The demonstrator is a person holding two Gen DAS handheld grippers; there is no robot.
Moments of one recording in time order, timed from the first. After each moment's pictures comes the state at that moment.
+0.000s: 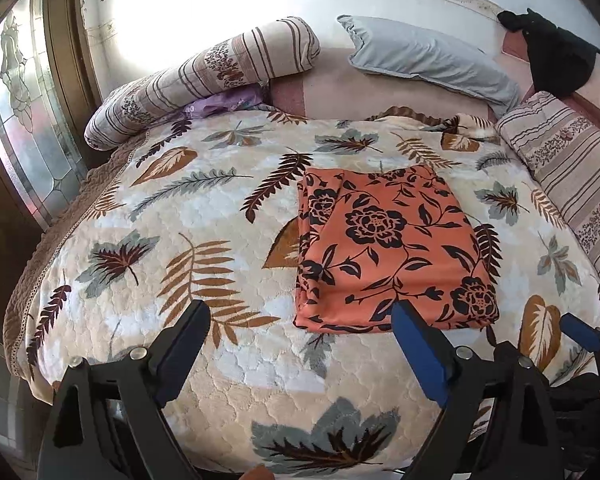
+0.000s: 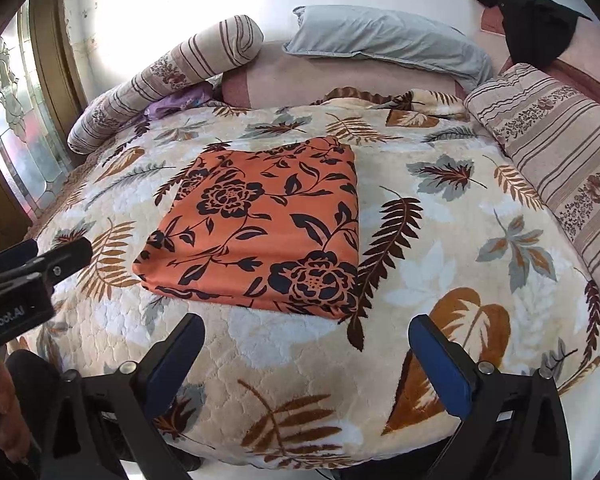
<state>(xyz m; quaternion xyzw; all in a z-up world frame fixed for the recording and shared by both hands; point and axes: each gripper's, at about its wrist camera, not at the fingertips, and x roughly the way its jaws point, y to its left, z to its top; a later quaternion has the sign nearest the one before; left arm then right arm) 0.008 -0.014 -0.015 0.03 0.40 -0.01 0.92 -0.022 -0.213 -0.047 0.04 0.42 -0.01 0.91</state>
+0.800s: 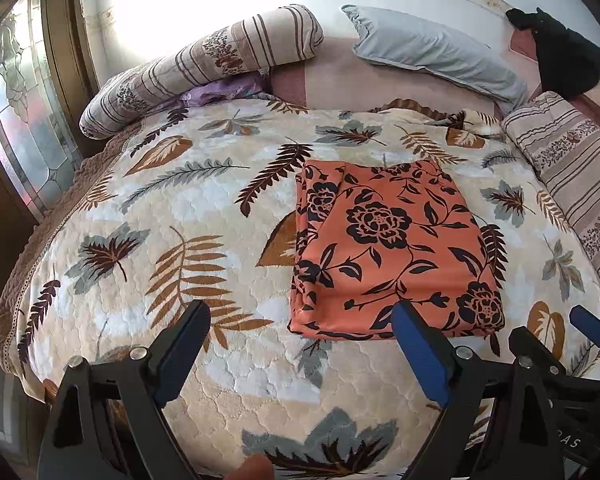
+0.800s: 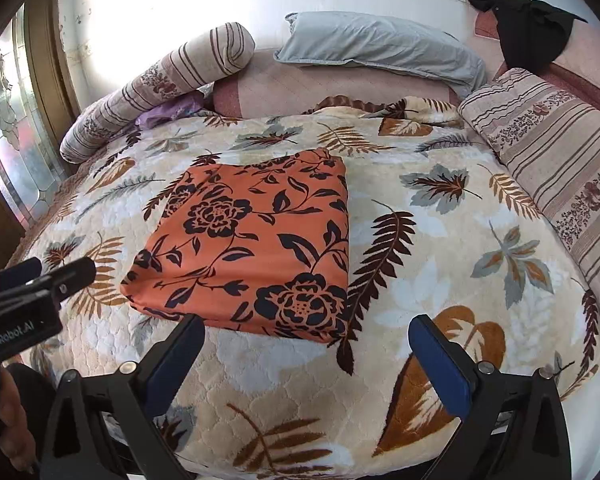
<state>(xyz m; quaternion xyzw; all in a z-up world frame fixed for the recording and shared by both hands) 0.027 -0.017 -0.028 0.03 0.42 -0.01 0.91 -0.007 -0.220 -0.044 0.04 0.40 -0.02 0.91</state>
